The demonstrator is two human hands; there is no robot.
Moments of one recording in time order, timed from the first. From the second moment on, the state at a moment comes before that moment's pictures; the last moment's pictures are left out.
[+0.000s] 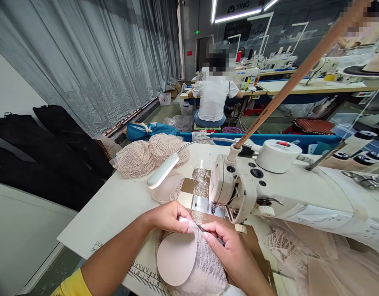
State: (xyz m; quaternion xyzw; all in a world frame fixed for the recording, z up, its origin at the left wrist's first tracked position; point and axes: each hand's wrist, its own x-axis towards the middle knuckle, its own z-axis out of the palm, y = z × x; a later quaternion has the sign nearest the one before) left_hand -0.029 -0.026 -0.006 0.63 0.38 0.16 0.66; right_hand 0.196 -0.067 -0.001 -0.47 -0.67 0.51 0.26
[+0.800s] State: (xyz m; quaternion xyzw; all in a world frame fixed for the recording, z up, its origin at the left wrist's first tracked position) left_hand -0.019 -0.032 -0.007 0.60 0.37 0.18 0.69; right_hand 0.195 -0.070 -0.003 -0.47 -0.67 0.51 0.25
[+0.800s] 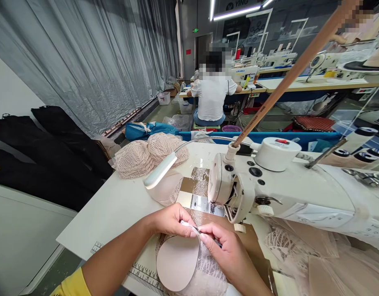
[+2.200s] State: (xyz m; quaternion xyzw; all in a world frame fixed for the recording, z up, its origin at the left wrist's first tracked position) left_hand -0.034 -0.020 -0.004 0.69 0.33 0.11 0.64; right_hand 0.196 -0.064 -0.013 -0.50 -0.64 0.55 0.20
